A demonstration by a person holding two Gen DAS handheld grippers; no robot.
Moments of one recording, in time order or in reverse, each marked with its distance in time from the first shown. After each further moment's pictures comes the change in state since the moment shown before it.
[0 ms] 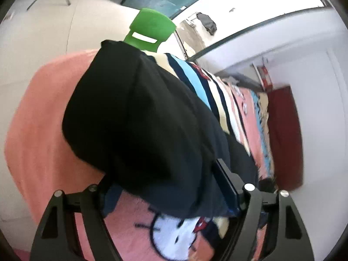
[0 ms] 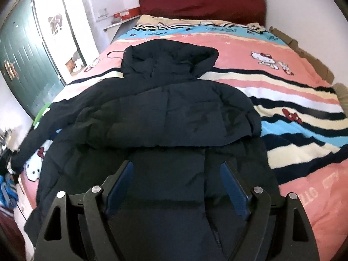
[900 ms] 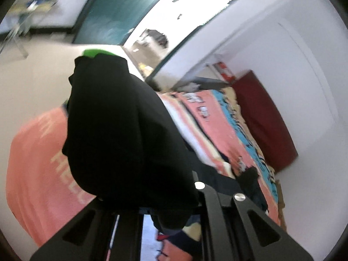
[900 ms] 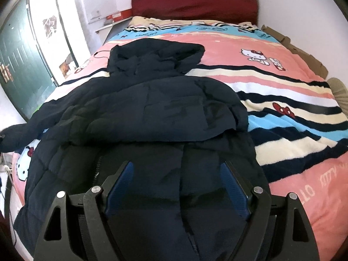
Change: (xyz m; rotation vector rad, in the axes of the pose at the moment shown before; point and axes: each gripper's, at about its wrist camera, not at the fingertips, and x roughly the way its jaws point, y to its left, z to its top) left arm -0.047 -0.120 -0.011 0.354 -0.128 -0.146; right arm 0.012 -0.033 -0.015 0.039 -0.019 -0.030
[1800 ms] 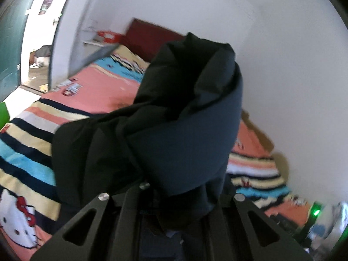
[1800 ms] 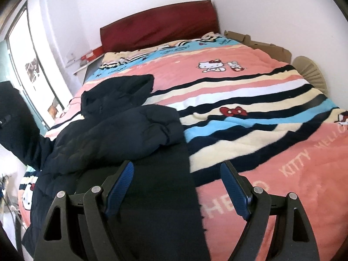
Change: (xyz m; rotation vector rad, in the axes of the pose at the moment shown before) left arm 0.039 -0.335 -0.207 0.636 0.254 -0.309; right arm -0.051 -0.117 -0.016 0.219 -0.170 -0.029
